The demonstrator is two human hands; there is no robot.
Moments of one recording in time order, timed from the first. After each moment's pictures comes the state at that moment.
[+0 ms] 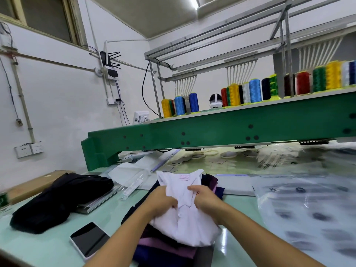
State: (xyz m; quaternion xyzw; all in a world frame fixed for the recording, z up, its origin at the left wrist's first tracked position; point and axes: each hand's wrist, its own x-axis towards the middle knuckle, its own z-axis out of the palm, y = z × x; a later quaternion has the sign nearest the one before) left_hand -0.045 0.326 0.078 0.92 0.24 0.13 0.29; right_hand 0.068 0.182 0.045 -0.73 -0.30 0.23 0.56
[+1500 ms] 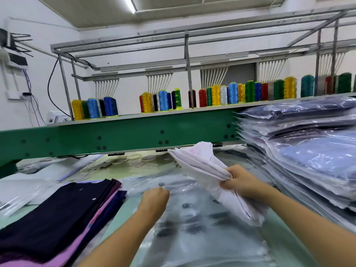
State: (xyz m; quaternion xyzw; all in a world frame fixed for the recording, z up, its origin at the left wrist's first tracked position) left_hand 0.119 0.056 0.034 0.98 0.06 0.10 -0.17; right_hand 0.186 -0.235 0.081 -0.85 -0.32 -0.02 0.42
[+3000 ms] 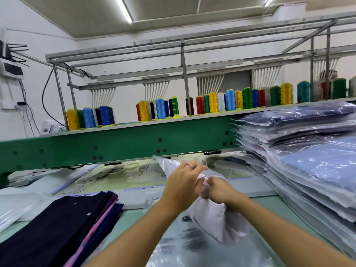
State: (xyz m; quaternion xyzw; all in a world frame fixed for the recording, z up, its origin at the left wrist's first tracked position) left_hand 0.134 -0.020 0.102 0.90 -0.17 0.41 0.02; right_hand 0.199 -0.164 0.084 -0.90 -0.25 -0.02 0.37
